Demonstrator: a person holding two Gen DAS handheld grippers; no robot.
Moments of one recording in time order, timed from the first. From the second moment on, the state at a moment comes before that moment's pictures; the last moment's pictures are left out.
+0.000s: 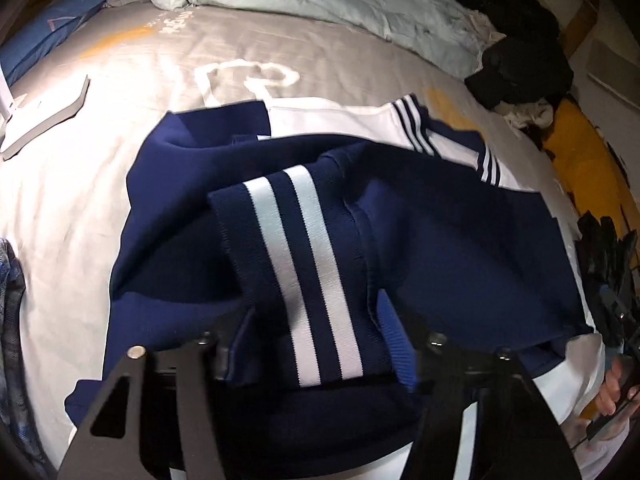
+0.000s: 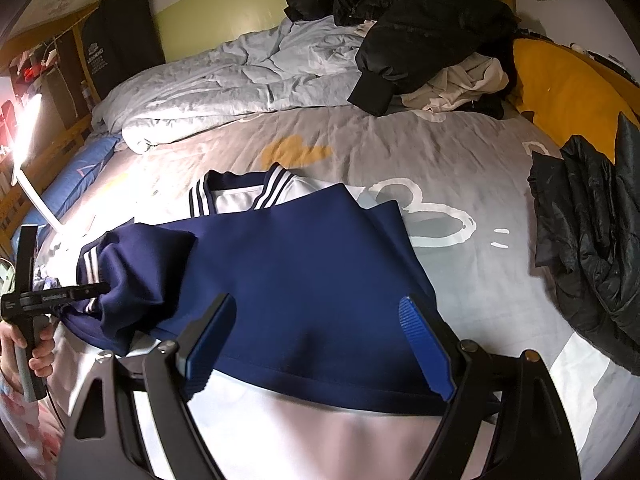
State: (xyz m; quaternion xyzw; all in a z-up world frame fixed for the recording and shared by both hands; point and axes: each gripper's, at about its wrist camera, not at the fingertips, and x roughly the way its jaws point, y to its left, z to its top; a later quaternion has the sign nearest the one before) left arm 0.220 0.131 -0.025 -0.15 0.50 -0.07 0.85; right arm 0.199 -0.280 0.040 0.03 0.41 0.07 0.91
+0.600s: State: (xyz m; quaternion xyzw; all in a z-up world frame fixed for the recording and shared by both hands) left arm 0.172 0.024 0.061 -0.08 0.32 -0.25 0.91; right arm 0.195 -0.283 0.060 0.06 0.37 0.06 0.93
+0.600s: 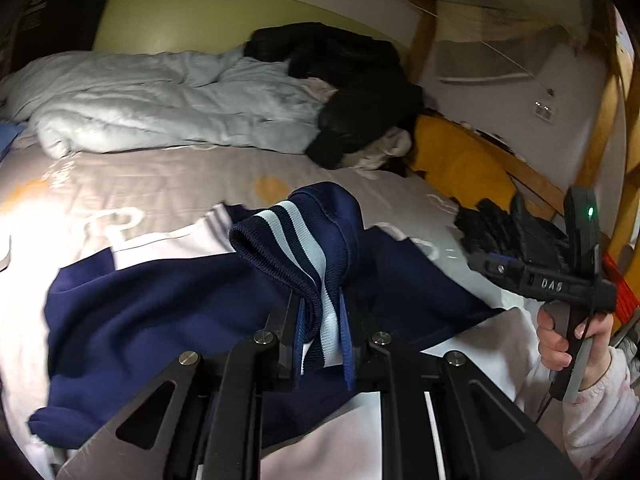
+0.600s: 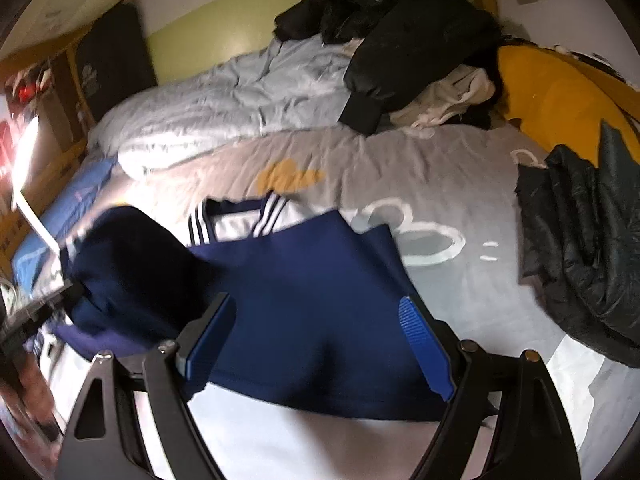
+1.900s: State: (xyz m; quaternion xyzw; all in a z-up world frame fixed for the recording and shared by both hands) left arm 0.135 0.066 0.092 -0.05 0.25 -0.15 0.96; right arm 0.139 -0.143 0.000 -0.11 0.37 0.24 0.89
